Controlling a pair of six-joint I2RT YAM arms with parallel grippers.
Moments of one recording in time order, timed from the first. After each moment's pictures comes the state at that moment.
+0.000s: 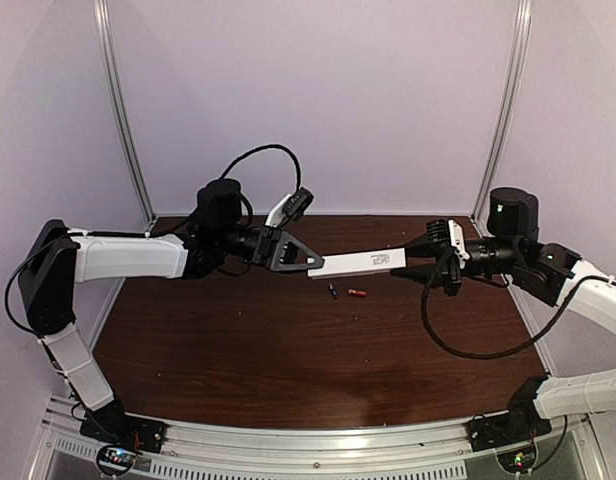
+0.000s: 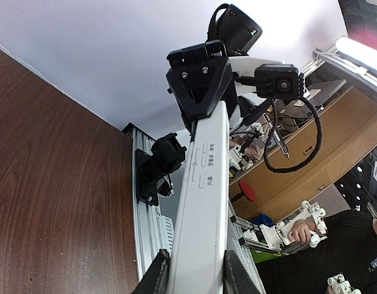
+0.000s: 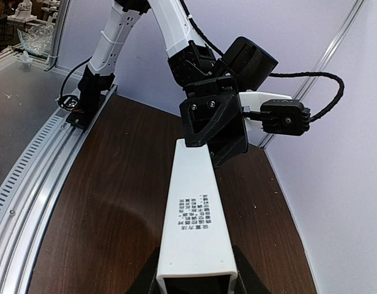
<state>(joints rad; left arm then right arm) -0.74 1.73 1.16 0.50 1.22 -0.74 0.59 1.01 0.88 -0.15 -0.79 -0.67</state>
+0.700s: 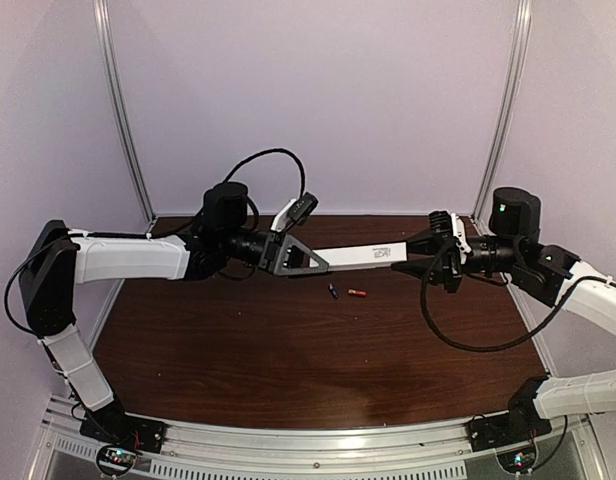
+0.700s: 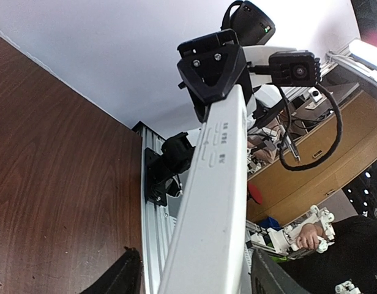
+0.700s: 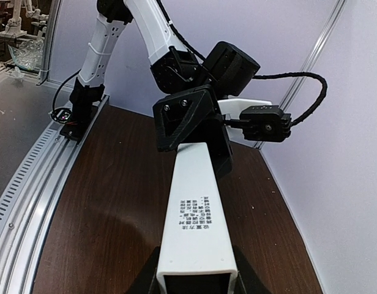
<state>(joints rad) -0.76 1.72 1.15 0.46 1.16 -0.70 0.56 1.01 0.86 -0.07 -0.81 -0.58</state>
